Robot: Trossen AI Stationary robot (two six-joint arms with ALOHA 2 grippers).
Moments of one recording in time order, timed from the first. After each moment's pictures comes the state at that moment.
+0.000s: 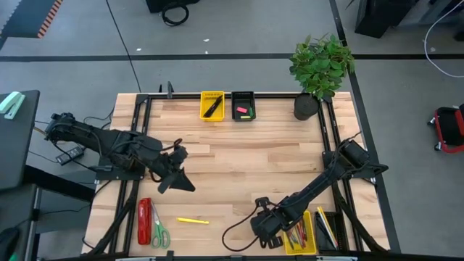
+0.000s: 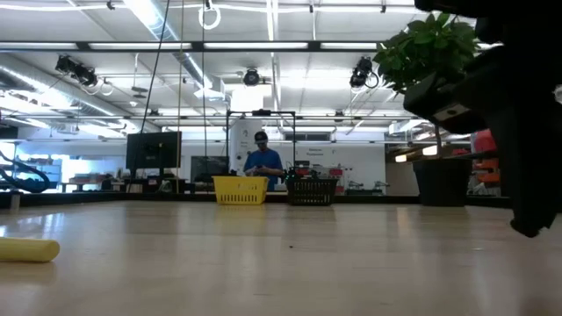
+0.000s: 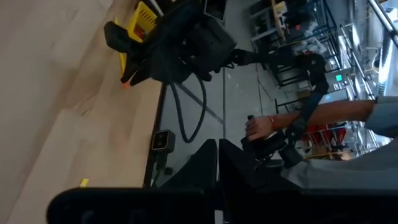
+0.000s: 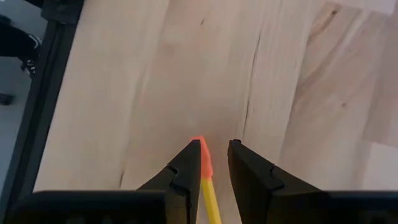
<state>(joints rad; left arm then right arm) -0.32 1.02 0.97 -0.30 0.22 -1.00 0.65 1.98 1.28 -0.47 0.10 0.41</state>
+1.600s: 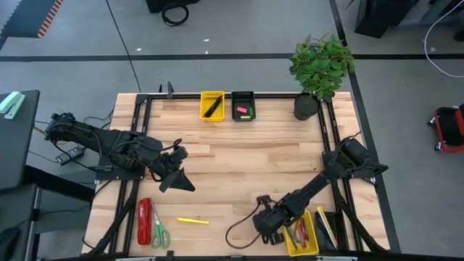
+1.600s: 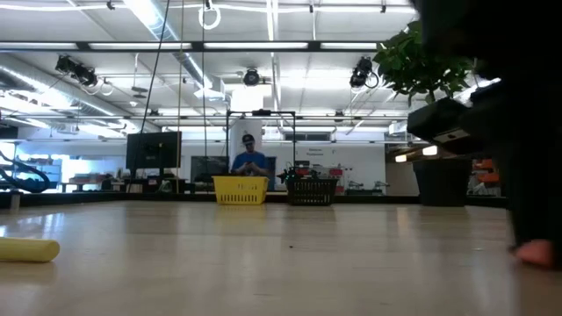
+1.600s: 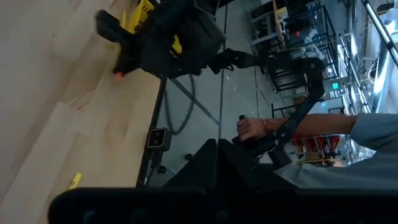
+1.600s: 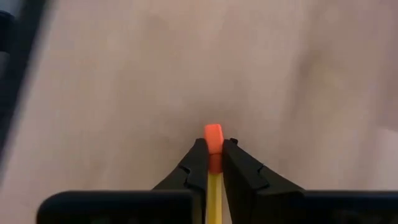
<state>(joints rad) -0.32 1.02 0.97 -0.30 0.22 -1.07 0.62 1.96 1.17 -0.39 0.10 0.38</state>
